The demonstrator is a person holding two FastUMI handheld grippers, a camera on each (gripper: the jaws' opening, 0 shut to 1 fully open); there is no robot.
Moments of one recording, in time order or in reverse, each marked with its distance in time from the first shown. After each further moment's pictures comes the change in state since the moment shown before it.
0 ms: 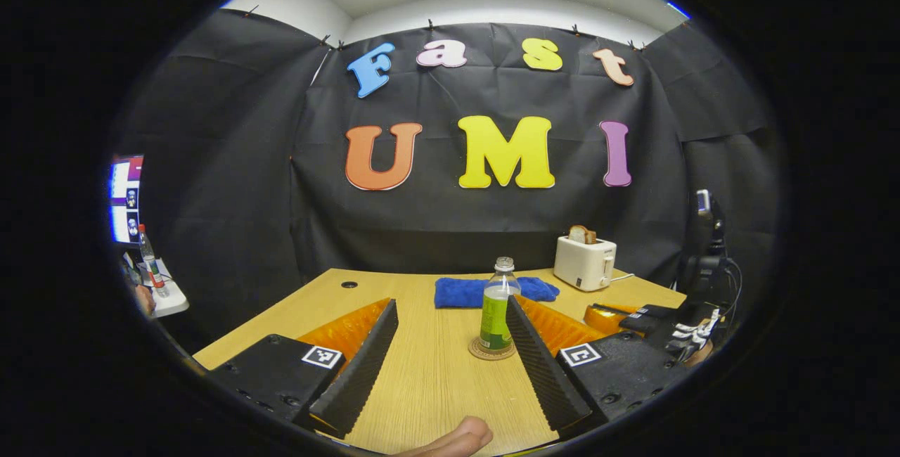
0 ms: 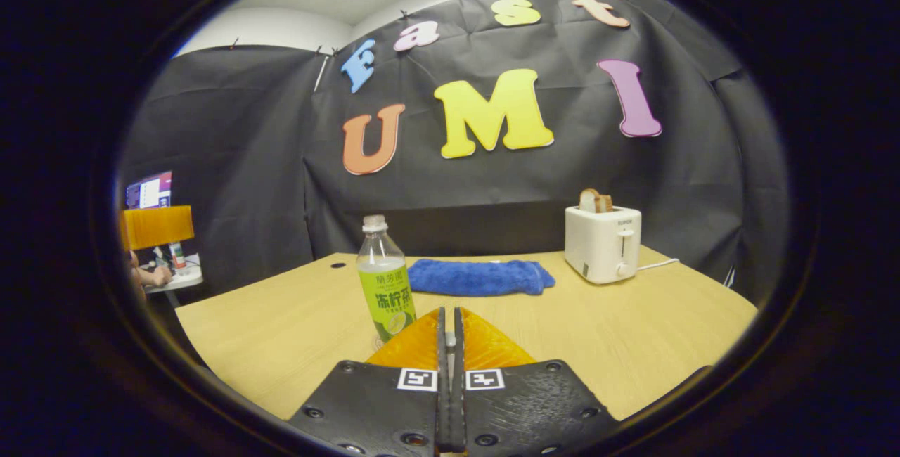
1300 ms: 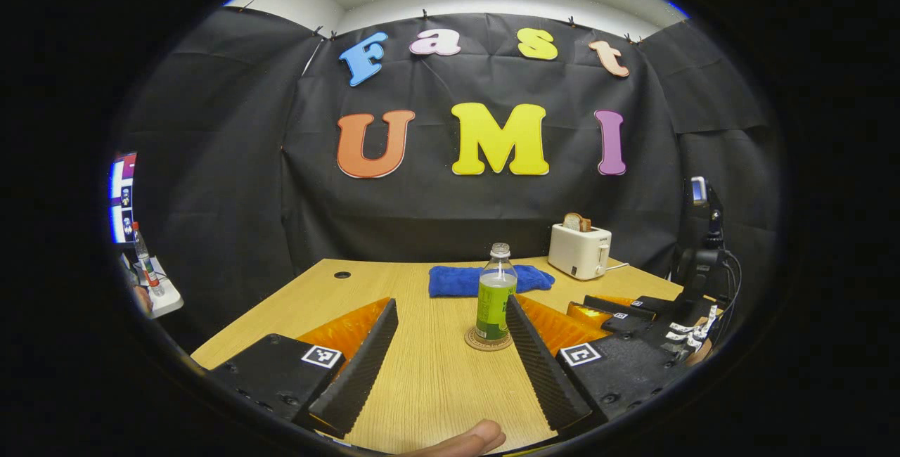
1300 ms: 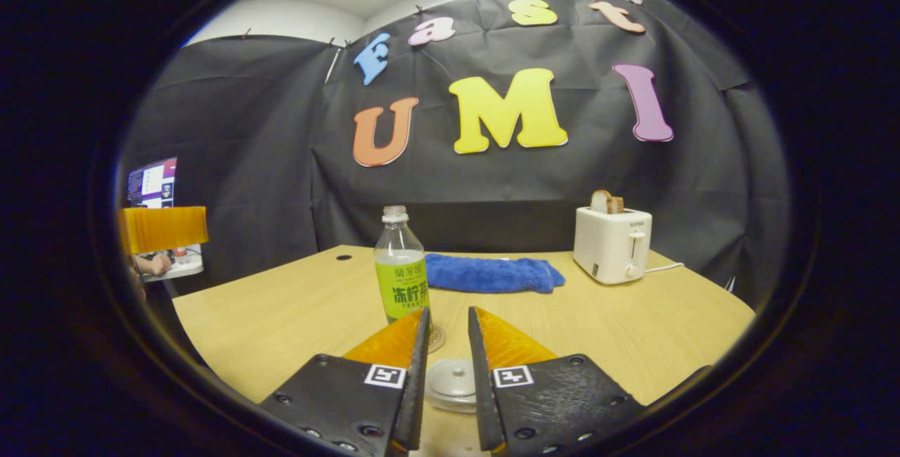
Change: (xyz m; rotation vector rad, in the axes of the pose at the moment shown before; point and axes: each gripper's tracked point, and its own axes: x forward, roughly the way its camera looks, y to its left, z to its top) left arm 0.007 0.000 -0.012 0.009 0.033 -0.009; right arm -0.005 0.015 0.007 -0.037 -0.015 0.000
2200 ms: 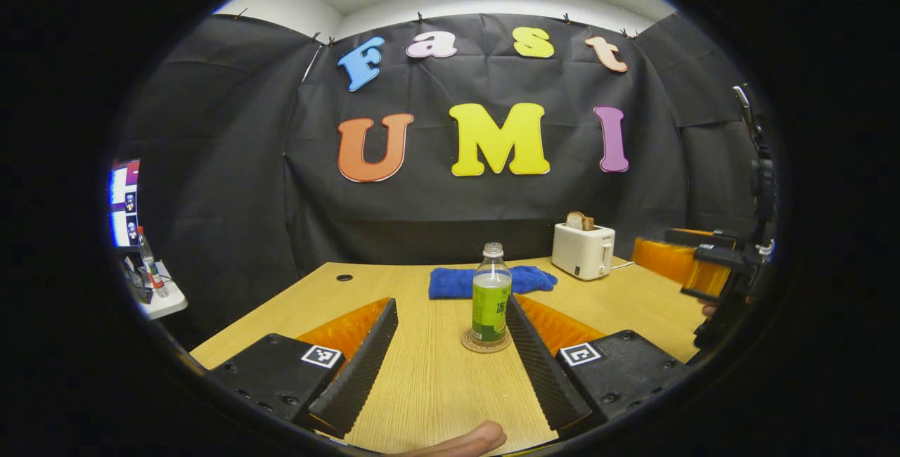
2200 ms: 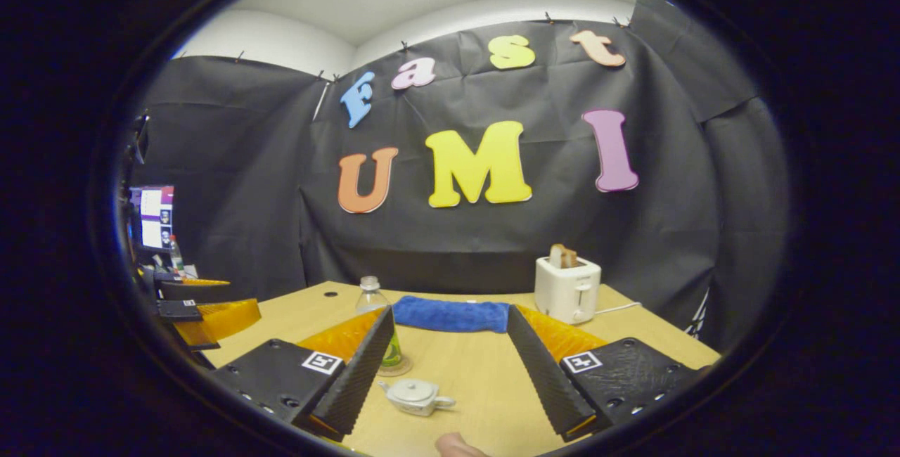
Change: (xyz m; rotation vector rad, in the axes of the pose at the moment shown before) left arm 0.003 -0.014 -0.004 0.027 -0.014 0.056; right arm -0.090 -0.066 0.095 -0.028 -0.139 -0.089
